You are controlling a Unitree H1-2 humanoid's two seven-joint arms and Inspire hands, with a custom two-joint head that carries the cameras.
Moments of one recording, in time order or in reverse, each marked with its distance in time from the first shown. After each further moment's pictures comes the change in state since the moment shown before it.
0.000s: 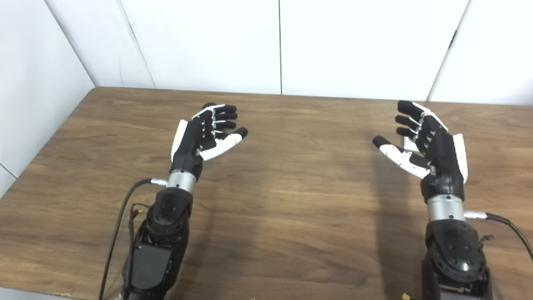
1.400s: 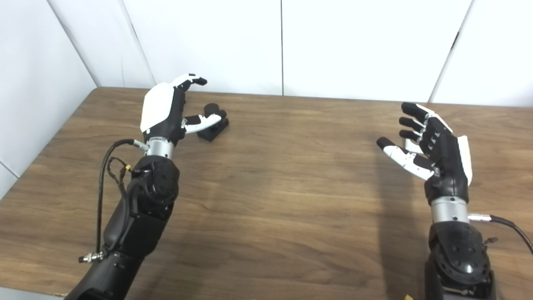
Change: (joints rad) left arm -0.151 0.179 -0.106 0.097 0.573 0.144 0.044; right arm 0.002 -0.004 -0.007 -0.006 -0.006 0.008 0.000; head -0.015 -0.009
